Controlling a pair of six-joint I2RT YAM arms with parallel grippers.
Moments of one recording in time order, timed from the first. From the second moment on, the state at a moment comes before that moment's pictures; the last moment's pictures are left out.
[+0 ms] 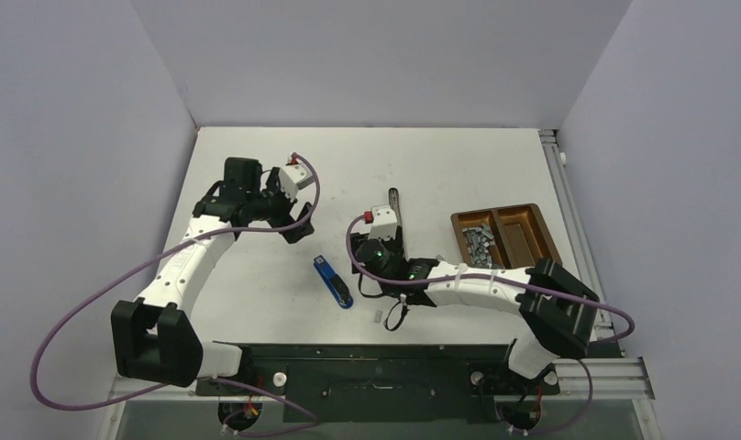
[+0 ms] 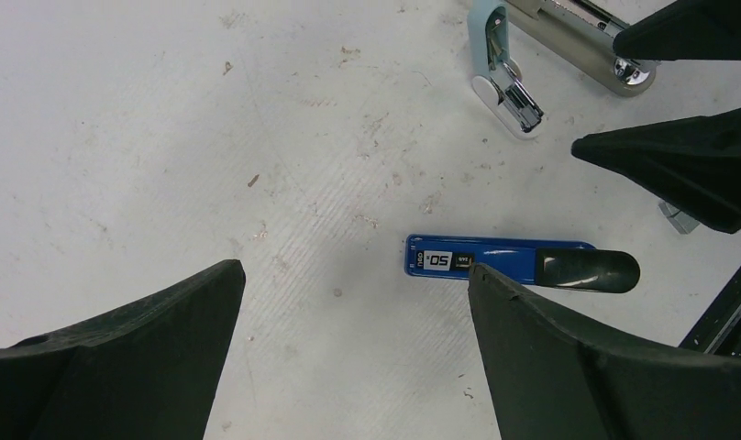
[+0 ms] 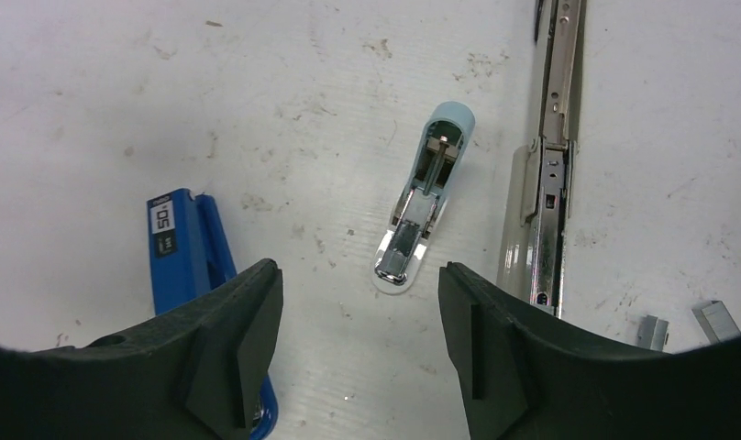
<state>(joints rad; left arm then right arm) -0.18 1.34 1.10 -0.58 0.55 0.49 1.08 1.56 0.91 0.02 0.62 0.55</state>
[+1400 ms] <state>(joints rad) -0.17 1.43 1.12 -0.53 0.55 0.49 1.02 1.85 0.89 0.22 0.62 0.55</state>
